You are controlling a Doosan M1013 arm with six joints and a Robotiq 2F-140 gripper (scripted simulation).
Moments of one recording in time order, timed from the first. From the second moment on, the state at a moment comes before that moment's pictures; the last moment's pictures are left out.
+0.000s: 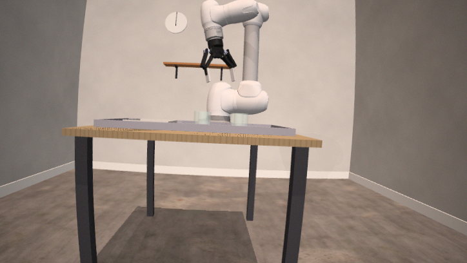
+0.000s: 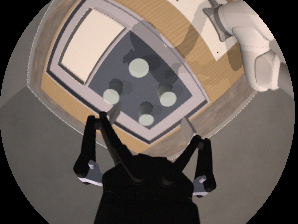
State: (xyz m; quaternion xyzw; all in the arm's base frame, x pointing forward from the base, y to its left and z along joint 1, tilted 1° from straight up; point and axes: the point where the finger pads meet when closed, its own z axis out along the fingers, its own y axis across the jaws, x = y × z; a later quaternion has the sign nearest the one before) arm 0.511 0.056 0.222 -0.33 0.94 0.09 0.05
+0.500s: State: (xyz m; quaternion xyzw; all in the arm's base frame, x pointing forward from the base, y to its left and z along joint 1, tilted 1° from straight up) arm 0.525 0.059 0.222 -0.24 0.97 0.06 0.03
